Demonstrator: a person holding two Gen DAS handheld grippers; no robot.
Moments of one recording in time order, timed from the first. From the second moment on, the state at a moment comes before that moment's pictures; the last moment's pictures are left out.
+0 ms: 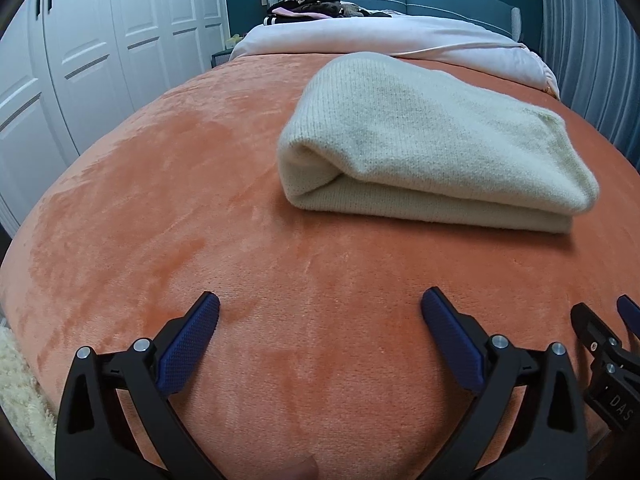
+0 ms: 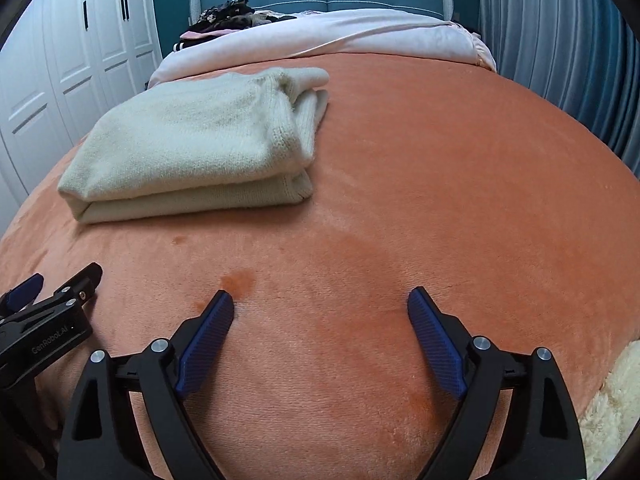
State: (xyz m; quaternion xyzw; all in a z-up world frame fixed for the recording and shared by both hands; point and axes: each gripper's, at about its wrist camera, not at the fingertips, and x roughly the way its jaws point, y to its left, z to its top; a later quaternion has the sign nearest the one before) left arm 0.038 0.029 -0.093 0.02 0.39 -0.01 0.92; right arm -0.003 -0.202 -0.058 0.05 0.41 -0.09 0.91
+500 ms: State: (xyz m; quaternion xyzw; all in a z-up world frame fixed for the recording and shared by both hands) left arm 0.038 0.026 -0.094 0.02 0.39 0.00 0.92; right arm -0.005 -0.187 -0.061 0.04 0.41 -0.10 0.91
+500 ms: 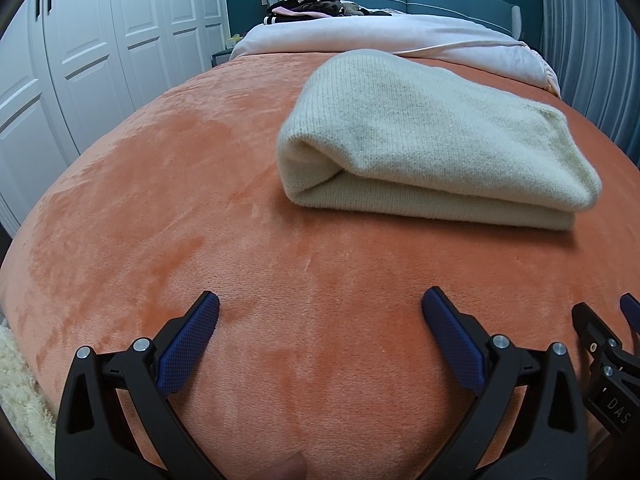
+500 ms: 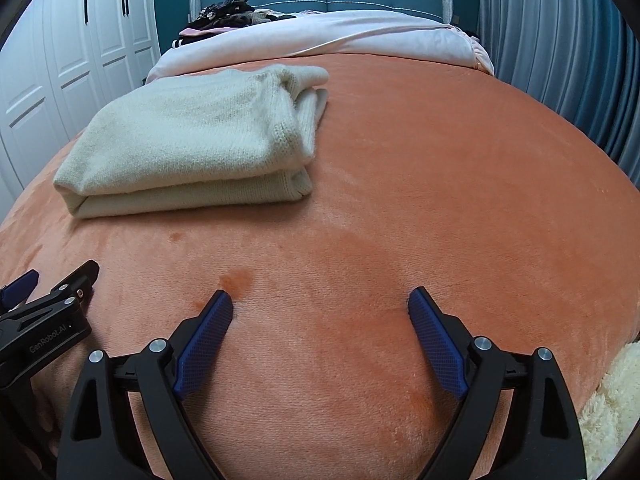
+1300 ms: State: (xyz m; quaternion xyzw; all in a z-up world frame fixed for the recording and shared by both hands) left arm 0.035 0.026 -0.094 0.03 0.39 0.00 0.92; right arm -0.007 -0.182 -0.061 0.04 0.41 -0.10 0.90
